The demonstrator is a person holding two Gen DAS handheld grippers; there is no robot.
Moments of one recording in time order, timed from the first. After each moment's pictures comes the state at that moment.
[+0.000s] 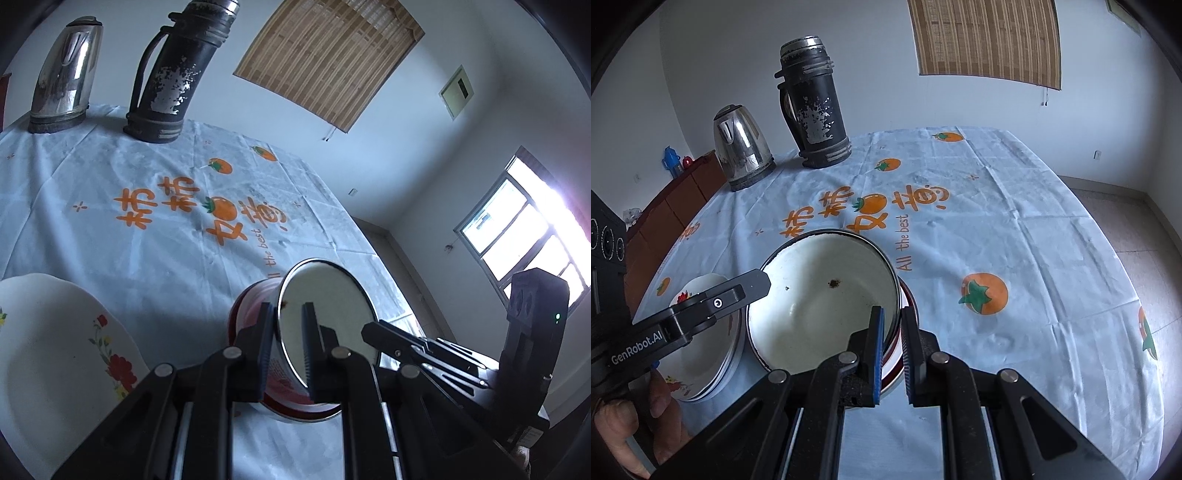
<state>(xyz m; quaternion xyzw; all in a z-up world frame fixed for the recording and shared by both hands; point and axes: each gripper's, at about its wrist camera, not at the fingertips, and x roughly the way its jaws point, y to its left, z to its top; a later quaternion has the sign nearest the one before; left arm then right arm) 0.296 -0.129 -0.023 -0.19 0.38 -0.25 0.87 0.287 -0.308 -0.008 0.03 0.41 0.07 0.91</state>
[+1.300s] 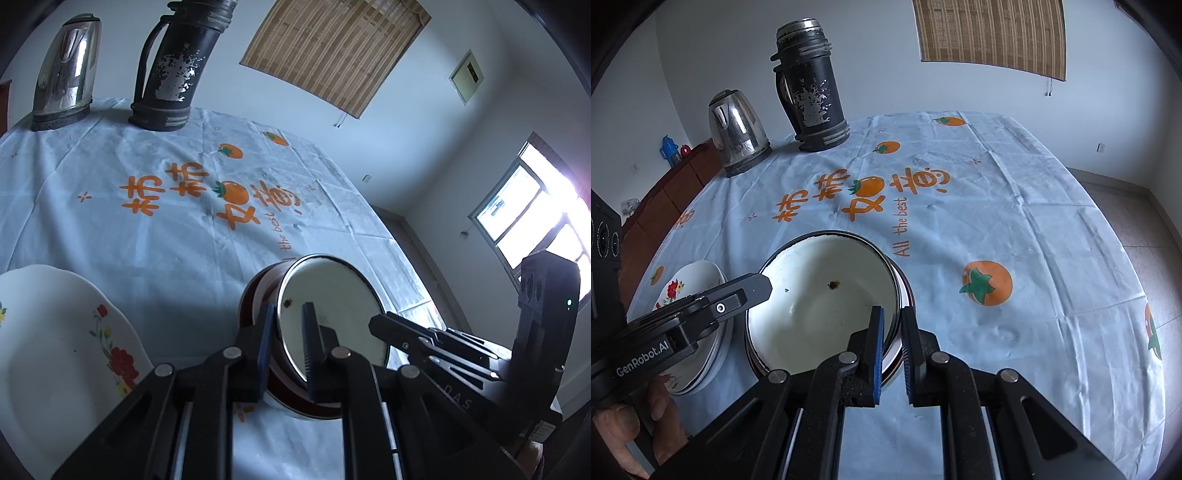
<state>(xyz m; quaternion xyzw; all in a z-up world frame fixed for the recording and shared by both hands) 0.300 -0.136 -0.035 -0.17 0.41 -0.23 0.87 0.295 -0.309 -0.022 0.02 0.43 0.08 0.90</state>
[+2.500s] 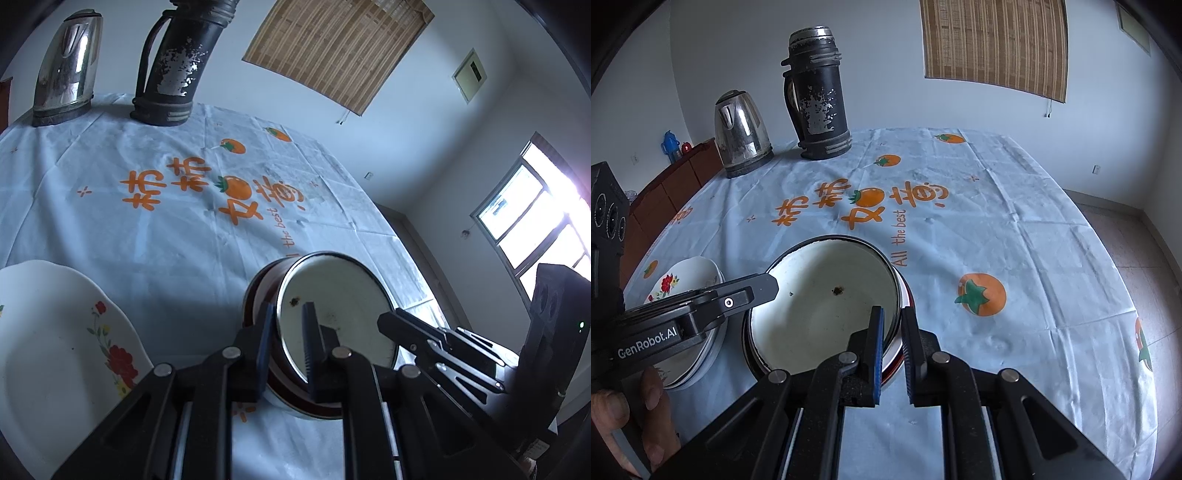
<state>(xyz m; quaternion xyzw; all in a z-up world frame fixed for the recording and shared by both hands) 0.301 -0.138 -0.040 -0.17 0.41 -0.23 0.87 0.287 -0.303 -0.020 -0.01 0.40 0.07 0.91</state>
